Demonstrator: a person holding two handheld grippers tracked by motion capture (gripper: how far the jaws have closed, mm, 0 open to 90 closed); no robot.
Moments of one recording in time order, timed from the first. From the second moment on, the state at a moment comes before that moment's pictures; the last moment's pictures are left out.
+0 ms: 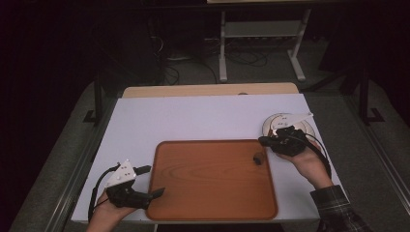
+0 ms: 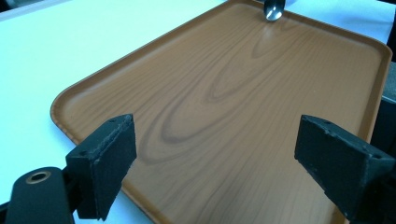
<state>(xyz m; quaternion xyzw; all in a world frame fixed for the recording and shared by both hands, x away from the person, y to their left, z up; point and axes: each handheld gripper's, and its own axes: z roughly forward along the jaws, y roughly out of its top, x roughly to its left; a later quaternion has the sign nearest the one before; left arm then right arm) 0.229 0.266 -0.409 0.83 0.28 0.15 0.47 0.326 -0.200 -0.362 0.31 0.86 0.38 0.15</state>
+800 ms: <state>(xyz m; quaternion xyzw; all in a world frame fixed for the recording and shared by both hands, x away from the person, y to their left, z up) 0.229 0.266 -0.409 0.83 0.28 0.15 0.47 0.345 -0.169 -0.377 0.30 0.87 0.37 0.15</state>
